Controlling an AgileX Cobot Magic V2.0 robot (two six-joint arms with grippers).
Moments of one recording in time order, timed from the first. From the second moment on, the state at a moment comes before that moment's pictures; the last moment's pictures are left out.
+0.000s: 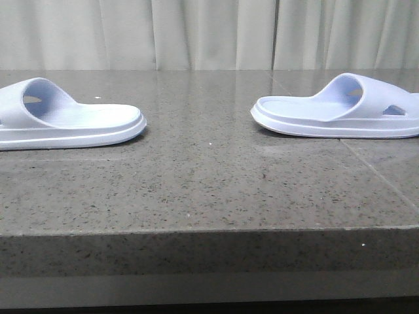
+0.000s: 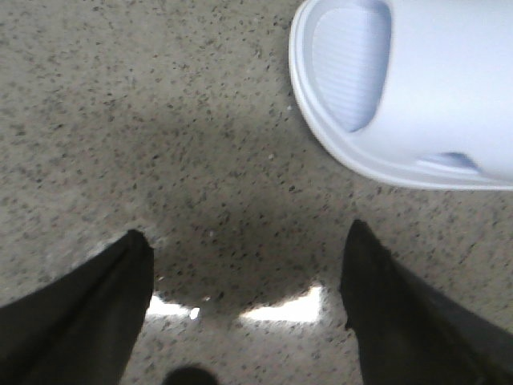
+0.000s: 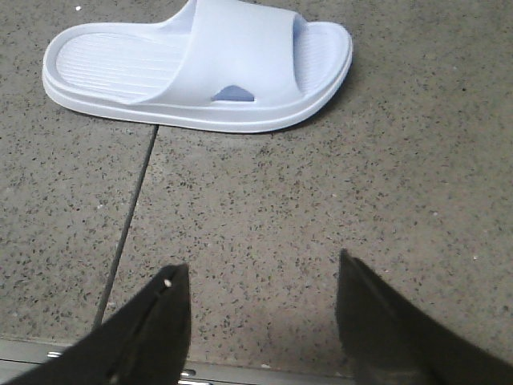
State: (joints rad) left arm 0.20 1.17 -1.01 -0.20 1.00 0.15; right arm 0.00 0.54 -0.58 0.17 0.71 -0.11
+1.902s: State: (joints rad) left arm 0.26 1.71 -1.05 -1.06 0.90 0.76; right arm 0.00 0.55 -0.58 0.17 0.71 -0.11
